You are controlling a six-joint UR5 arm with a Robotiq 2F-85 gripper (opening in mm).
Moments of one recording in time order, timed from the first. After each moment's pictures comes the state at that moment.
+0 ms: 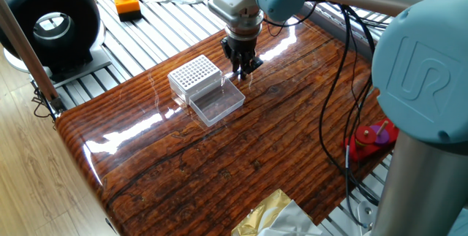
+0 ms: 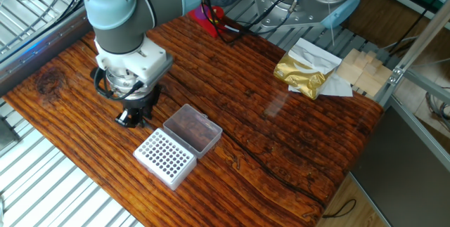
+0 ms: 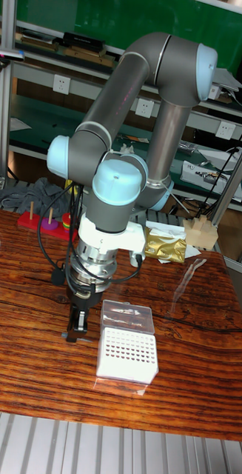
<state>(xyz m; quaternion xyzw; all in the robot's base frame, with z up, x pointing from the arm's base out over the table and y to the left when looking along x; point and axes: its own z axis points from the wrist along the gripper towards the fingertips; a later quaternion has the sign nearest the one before) 0.600 -0.053 0.000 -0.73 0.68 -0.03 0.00</state>
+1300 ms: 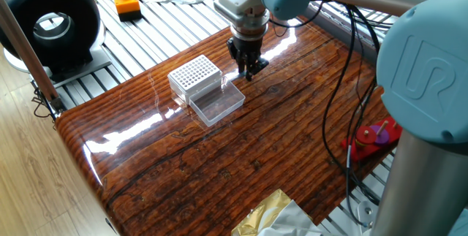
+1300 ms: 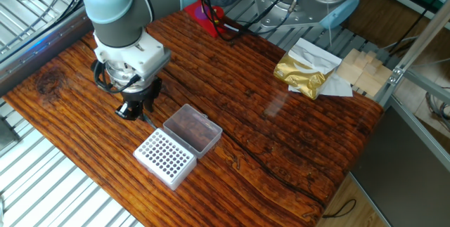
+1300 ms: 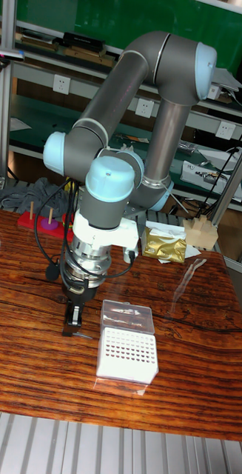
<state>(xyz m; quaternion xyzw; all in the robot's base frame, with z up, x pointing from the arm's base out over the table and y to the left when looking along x) 0.586 -0.067 -0.003 -0.73 0.68 -0.02 0.00</state>
